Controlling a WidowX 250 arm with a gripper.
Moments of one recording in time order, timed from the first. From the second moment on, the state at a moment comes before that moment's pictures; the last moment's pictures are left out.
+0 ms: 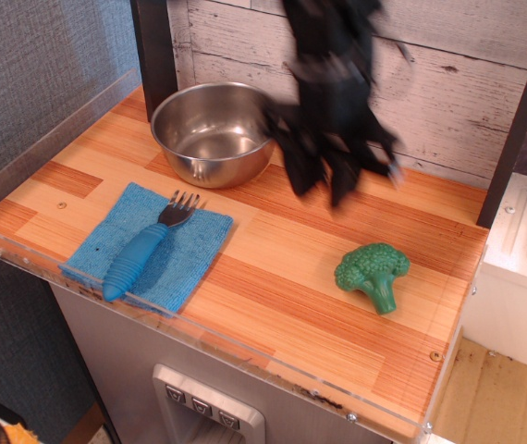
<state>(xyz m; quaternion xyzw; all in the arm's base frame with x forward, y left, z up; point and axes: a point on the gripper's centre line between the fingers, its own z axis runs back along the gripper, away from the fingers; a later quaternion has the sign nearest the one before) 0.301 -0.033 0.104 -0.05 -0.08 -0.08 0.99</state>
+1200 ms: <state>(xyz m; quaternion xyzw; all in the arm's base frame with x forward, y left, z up) 0.299 -0.081 0.069 0.02 -0.11 -0.03 0.99</state>
